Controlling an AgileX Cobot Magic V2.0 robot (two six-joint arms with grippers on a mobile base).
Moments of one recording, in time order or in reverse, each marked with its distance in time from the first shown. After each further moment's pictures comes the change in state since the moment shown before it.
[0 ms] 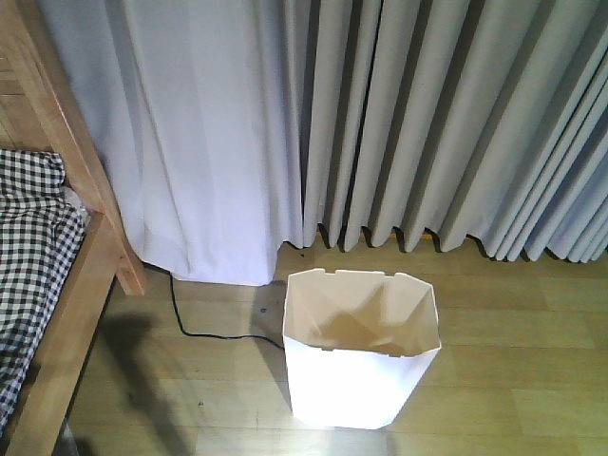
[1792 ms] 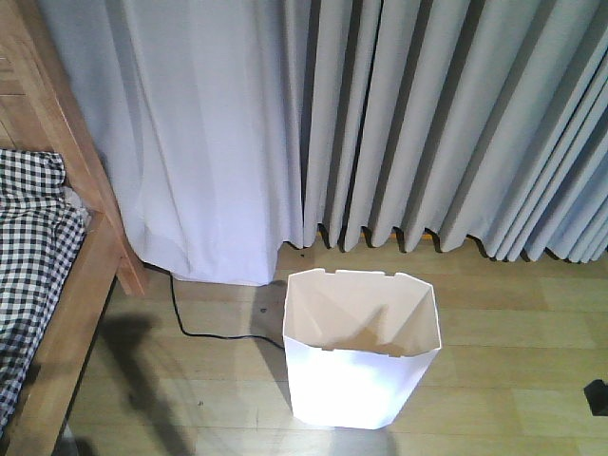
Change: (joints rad) left arm 0.000 0.000 0.000 0.000 0.000 0.000; right arm 0.000 -0.238 0.268 -0.202 -0.134 0.210
